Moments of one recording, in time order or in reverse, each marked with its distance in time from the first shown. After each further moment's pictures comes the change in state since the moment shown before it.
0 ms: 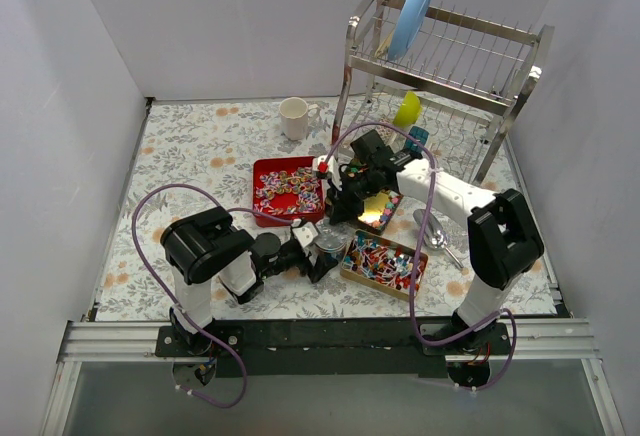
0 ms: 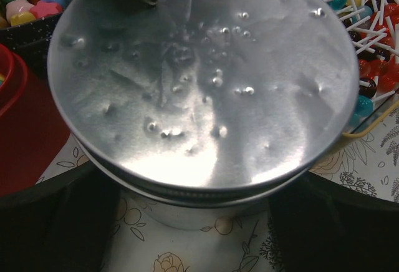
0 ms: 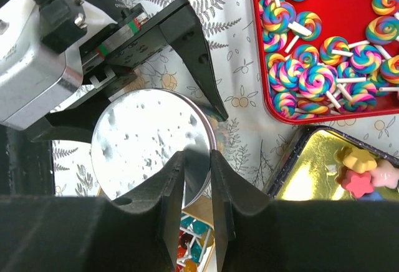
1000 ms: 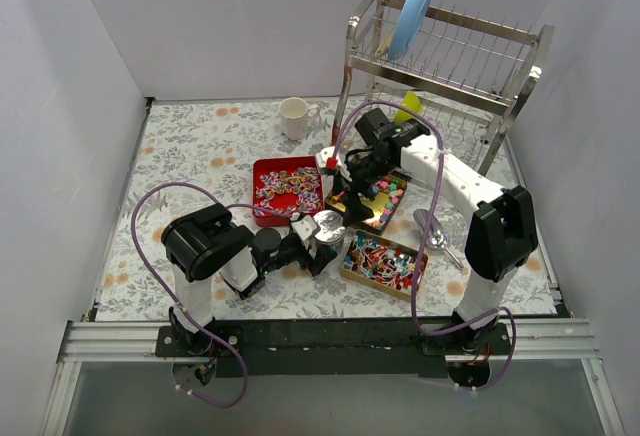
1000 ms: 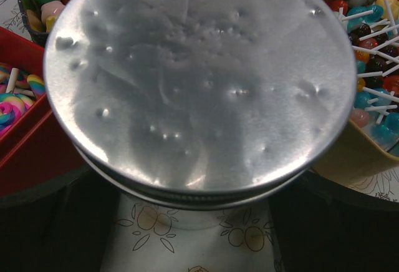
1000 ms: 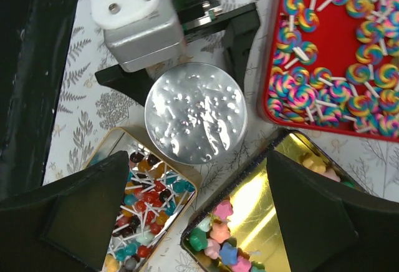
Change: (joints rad) left arm 0.032 0.016 0.035 -0.018 -0.017 -0.004; right arm -0.054 0.023 0.270 -0.416 -0.068 -0.409
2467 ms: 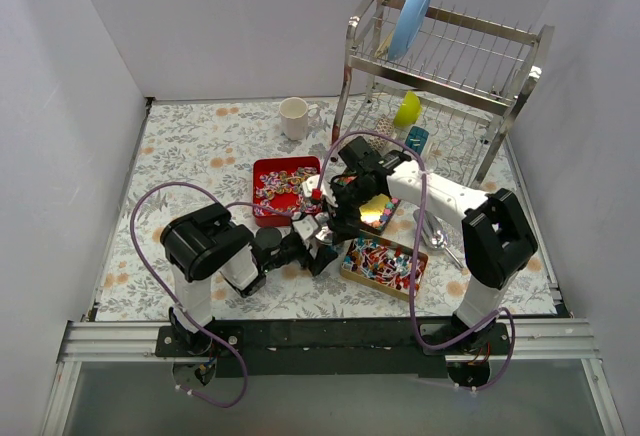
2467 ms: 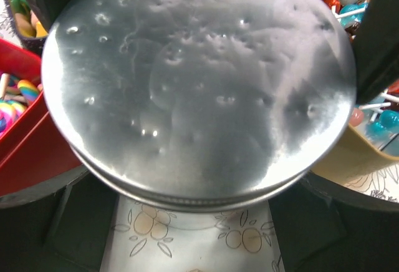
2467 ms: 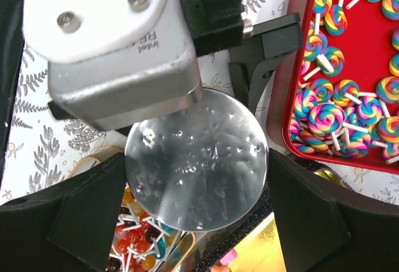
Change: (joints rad) left arm 0.002 -0.002 0.010 -0.016 0.028 0.005; right arm 0.125 -0.007 -0.243 0.312 0.104 0.043
